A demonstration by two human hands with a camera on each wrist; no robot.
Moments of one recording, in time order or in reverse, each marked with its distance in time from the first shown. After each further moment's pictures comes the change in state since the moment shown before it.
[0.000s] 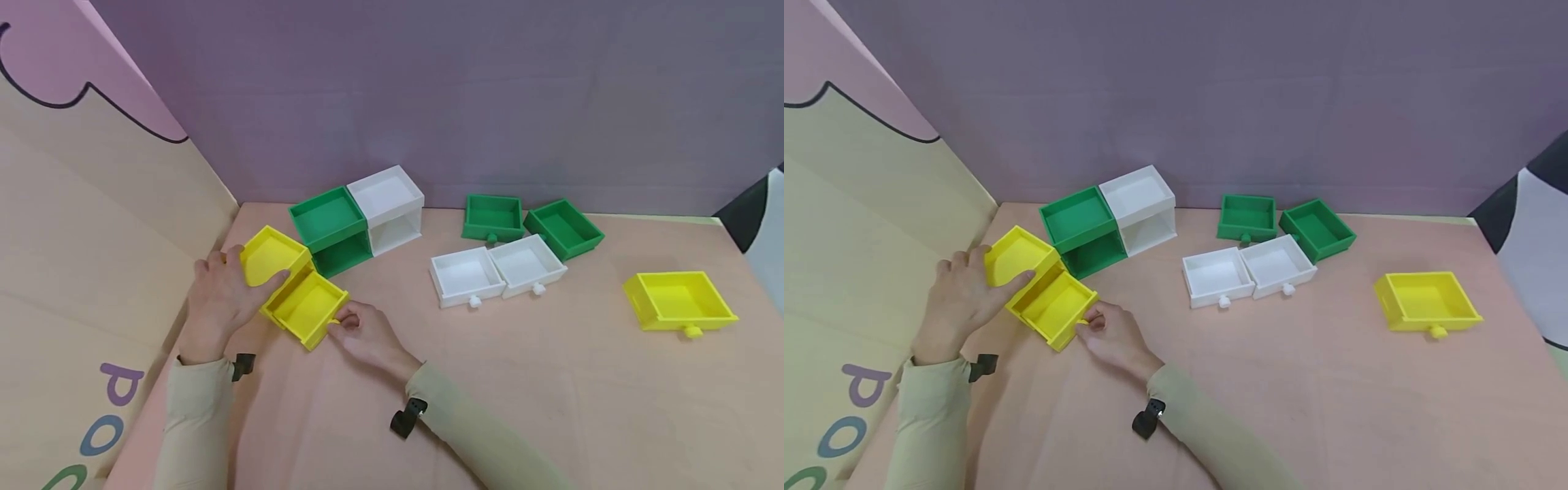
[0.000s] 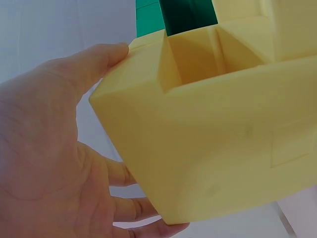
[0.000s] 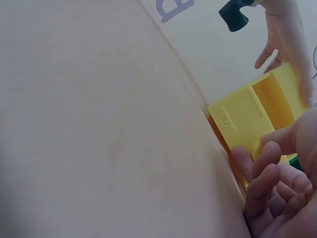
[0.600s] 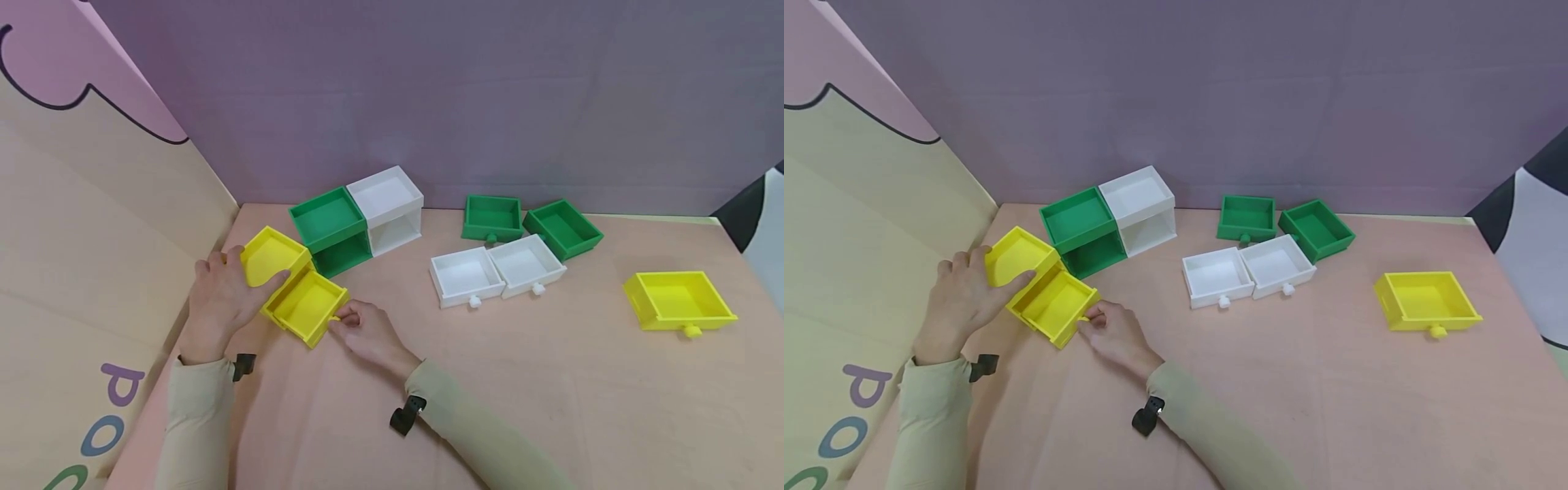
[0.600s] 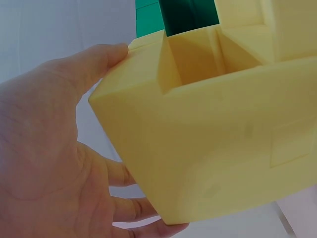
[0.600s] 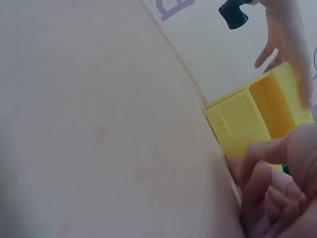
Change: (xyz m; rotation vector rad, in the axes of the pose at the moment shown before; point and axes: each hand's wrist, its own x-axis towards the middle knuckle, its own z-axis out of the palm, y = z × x) left_hand 0.001 0.001 0.002 0.000 -0.001 -0.007; right_hand 0.004 0.005 0.001 -0.030 0.041 -0.020
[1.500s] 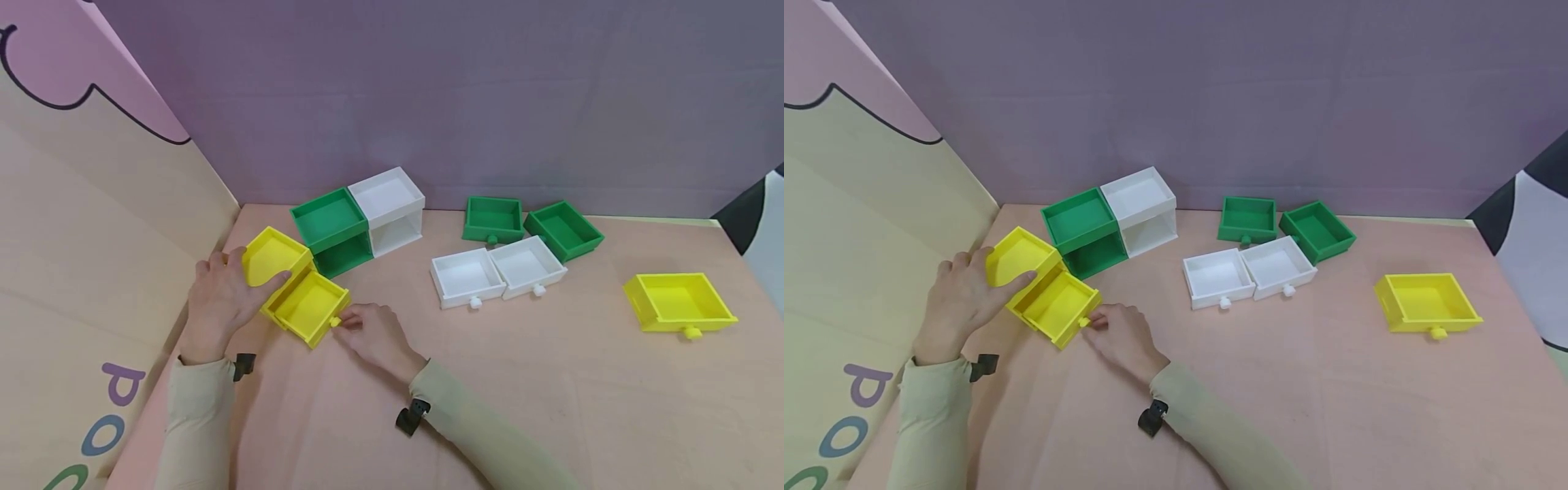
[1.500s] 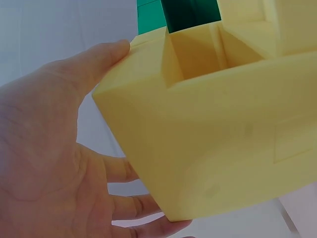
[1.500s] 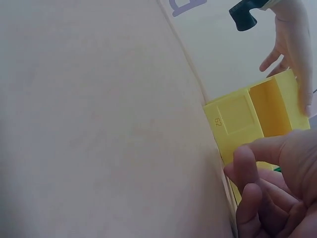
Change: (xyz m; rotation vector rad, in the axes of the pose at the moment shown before) left_hand -0.003 -0.002 -0.003 -0.007 0.011 0.012; right_hand -0.004 -0.001 -0.010 -0.182 0.012 -0.113
